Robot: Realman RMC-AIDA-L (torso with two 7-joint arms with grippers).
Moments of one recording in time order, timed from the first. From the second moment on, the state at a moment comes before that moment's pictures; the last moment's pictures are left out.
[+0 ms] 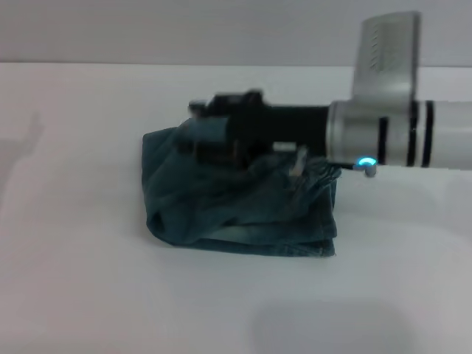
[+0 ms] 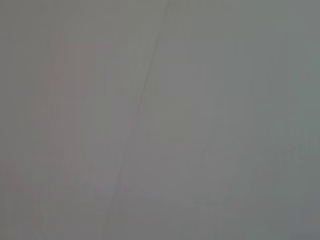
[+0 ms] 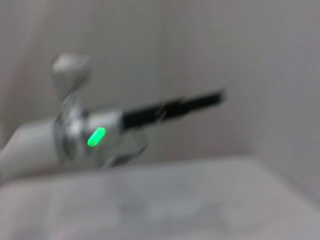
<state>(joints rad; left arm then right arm) -0.41 -2.06 0.54 0.27 0.88 1.21 -0.74 0.63 2.08 -1.57 -0.77 -1.32 -1.05 1.35</state>
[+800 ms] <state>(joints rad) -0.42 -2.06 0.53 0.19 0.88 1.22 -0.72 0.57 2.08 -1.49 -0.33 0.03 -1.07 0.23</state>
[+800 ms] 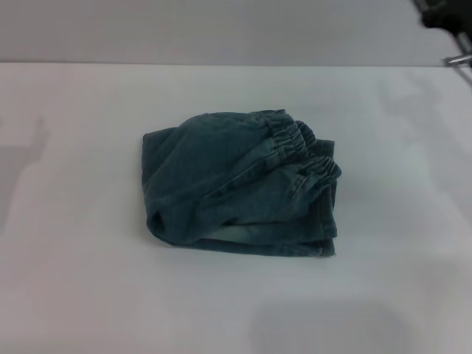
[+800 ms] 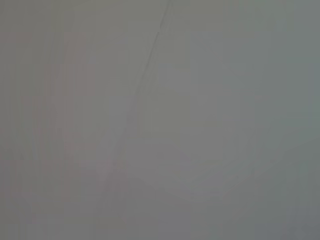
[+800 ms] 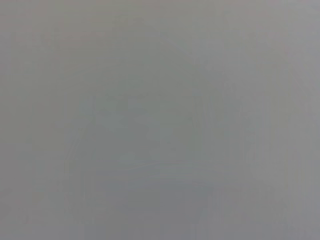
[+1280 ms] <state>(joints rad) -0.40 -2.06 0.53 0.13 0.88 1.29 -0.63 0.59 2.08 -1.45 -0.26 0.18 -1.08 0.17</state>
